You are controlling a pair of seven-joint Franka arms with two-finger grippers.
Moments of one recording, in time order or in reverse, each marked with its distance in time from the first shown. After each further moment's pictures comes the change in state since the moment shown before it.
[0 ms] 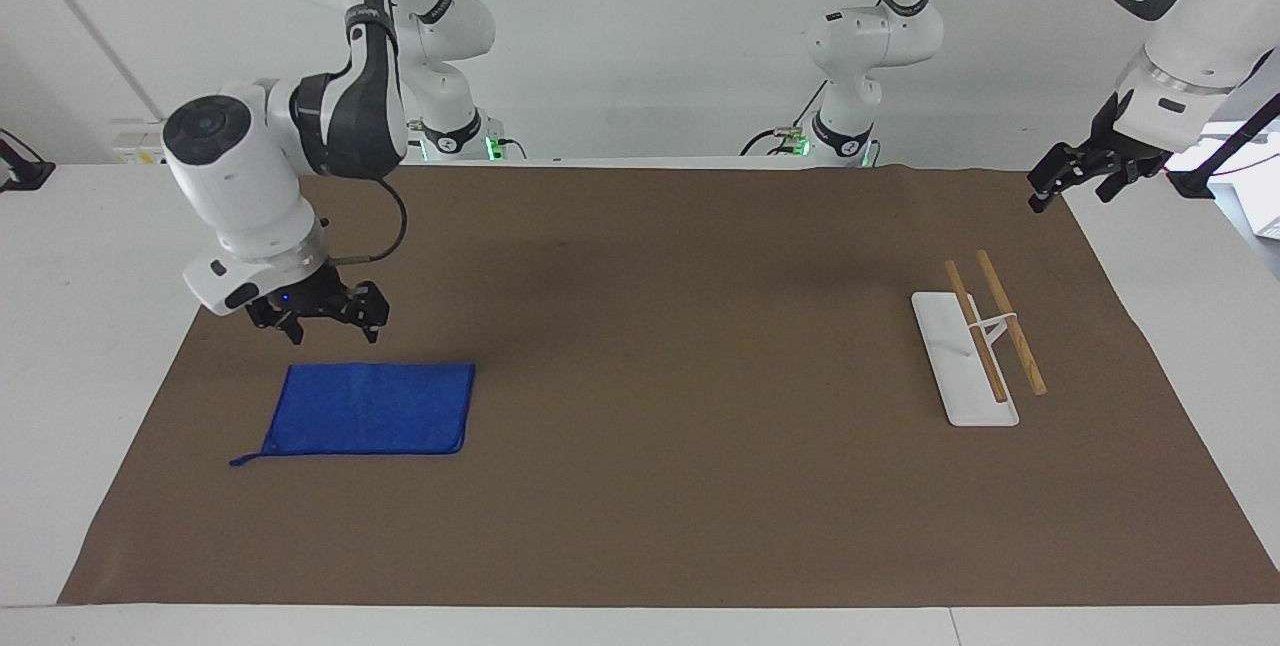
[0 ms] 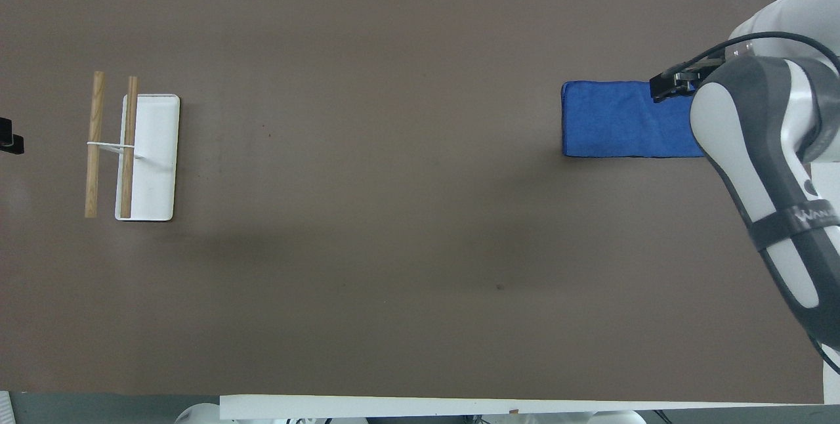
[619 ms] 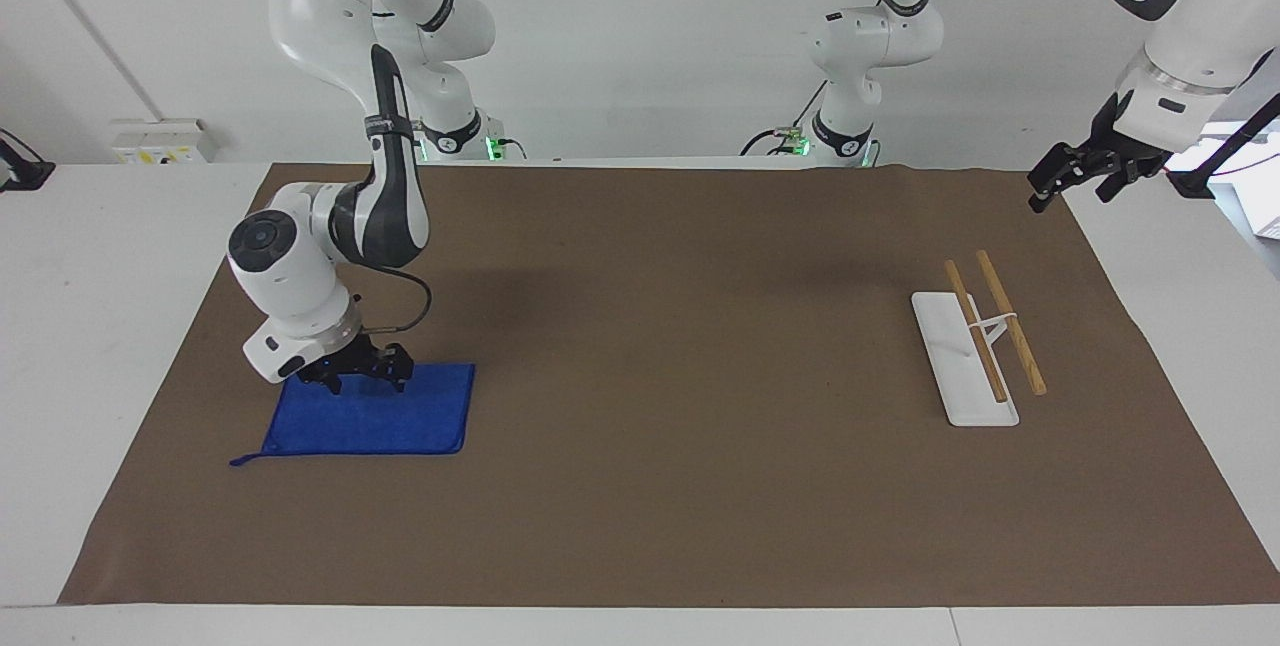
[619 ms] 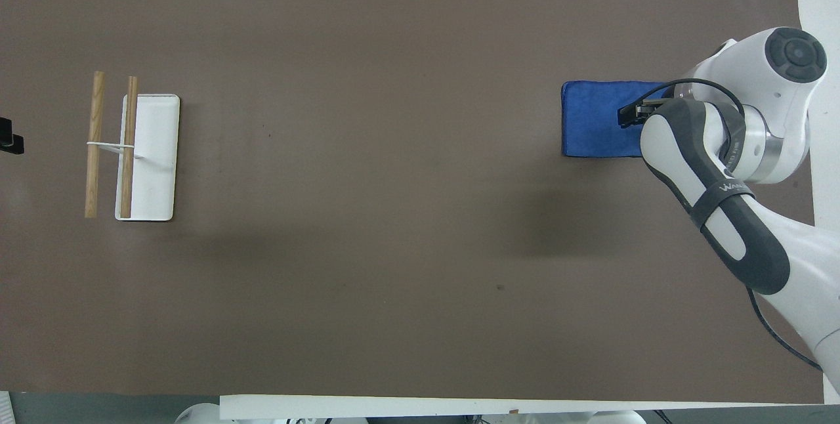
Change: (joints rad) left arm 0.000 0.000 0.000 0.000 0.000 0.000 0.000; right arm -0.053 0.088 -0.005 -0.218 0.058 0.279 -0.067
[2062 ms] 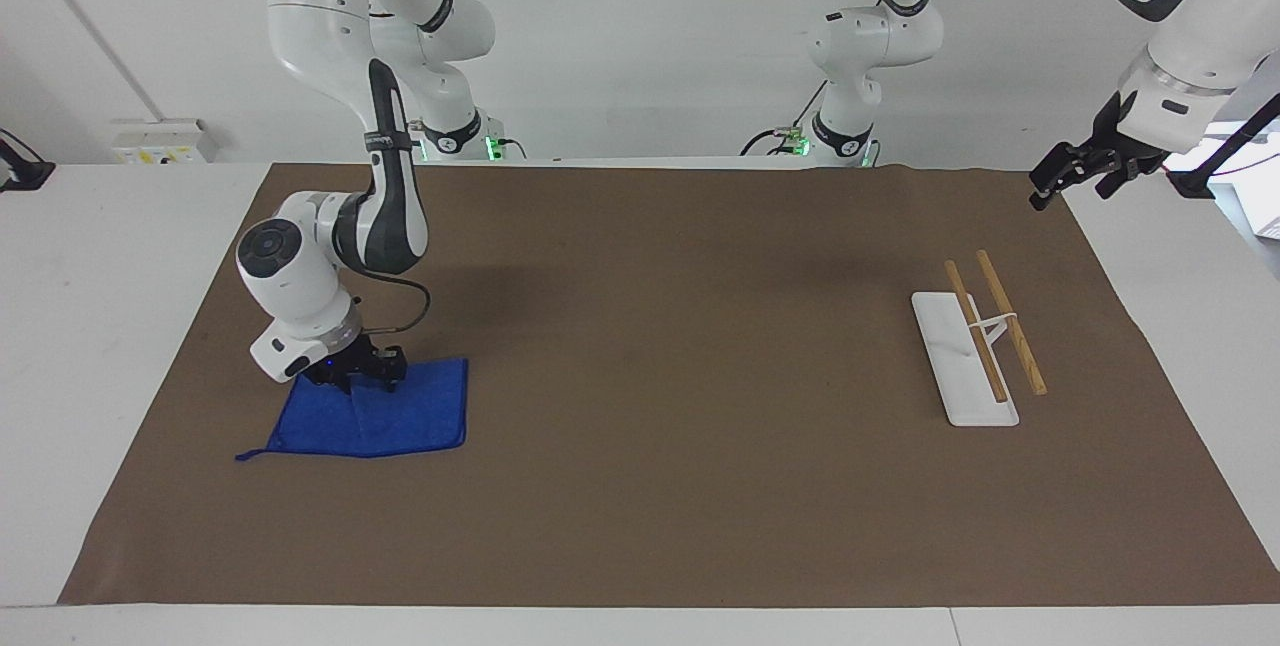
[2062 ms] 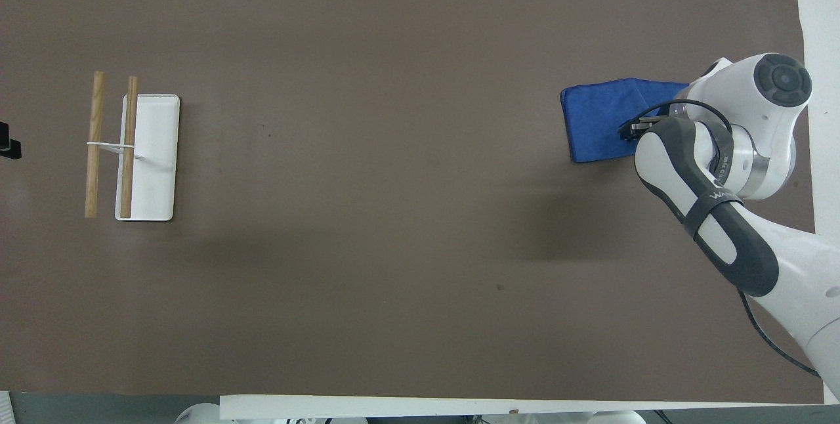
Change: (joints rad) left arm 0.001 0.000 0.009 0.000 0.000 -0.023 -0.018; right arm 0.014 0.005 0.005 -0.064 0.001 0.088 -0.046
